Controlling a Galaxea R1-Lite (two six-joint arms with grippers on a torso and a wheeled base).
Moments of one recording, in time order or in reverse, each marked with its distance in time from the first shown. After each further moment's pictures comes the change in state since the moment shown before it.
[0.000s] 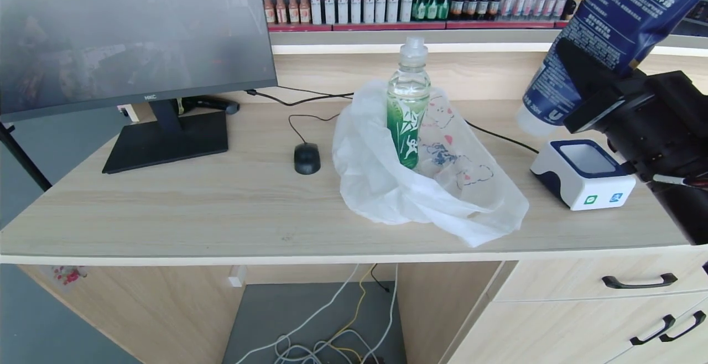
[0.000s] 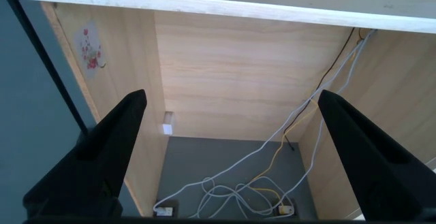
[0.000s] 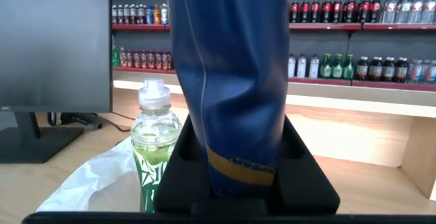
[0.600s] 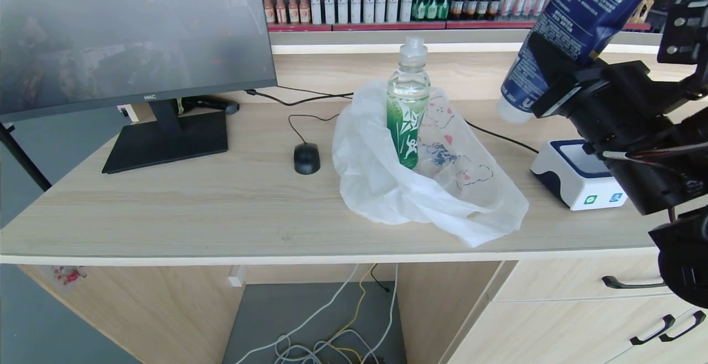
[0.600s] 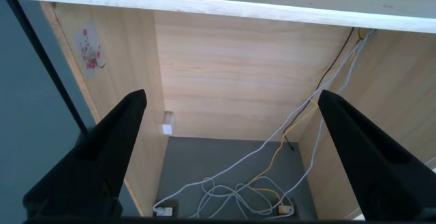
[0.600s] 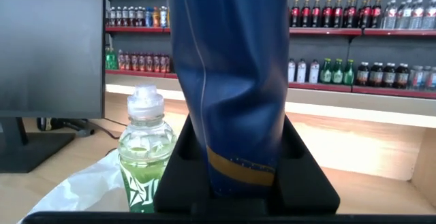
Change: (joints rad) left arm -0.001 0.000 0.000 0.000 0.000 0.000; right arm -0.013 0.125 -0.140 0.001 0.008 -0.004
